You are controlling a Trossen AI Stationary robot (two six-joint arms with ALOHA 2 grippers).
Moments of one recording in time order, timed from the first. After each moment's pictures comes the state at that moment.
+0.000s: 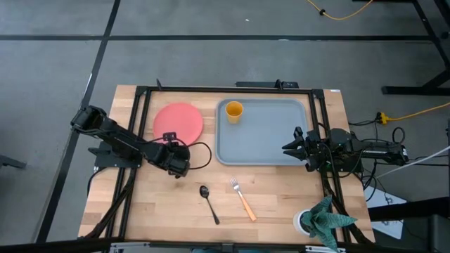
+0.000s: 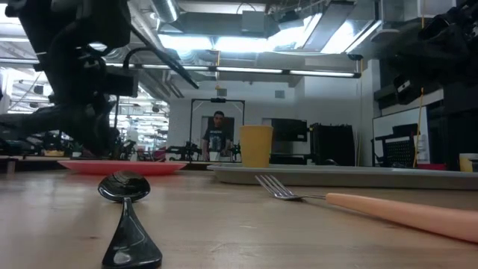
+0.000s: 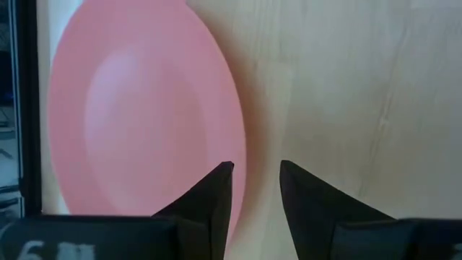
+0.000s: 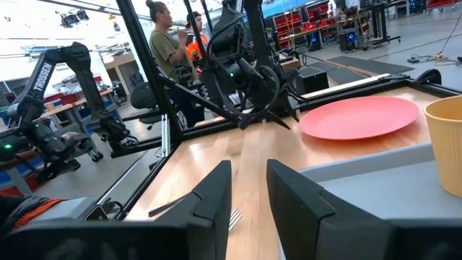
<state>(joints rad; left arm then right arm) -0.32 1.44 0.71 -0.77 -0.59 -0.44 -0.04 0.02 0.01 0.05 -0.18 0.31</state>
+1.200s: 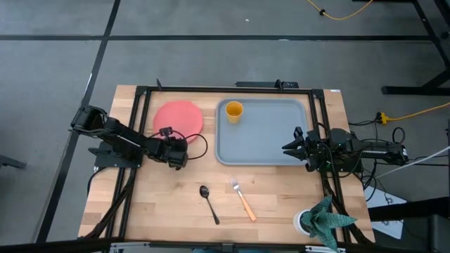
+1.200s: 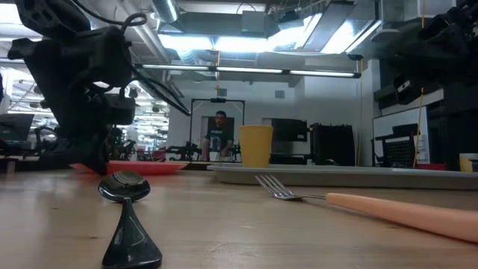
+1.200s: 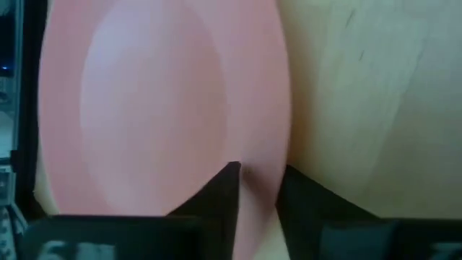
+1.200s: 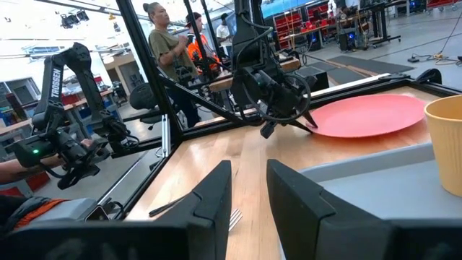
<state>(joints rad) -0.18 1.44 0.51 -0.51 -0.65 -0.38 -0.04 0.02 0.01 0.05 -0.18 0.31</state>
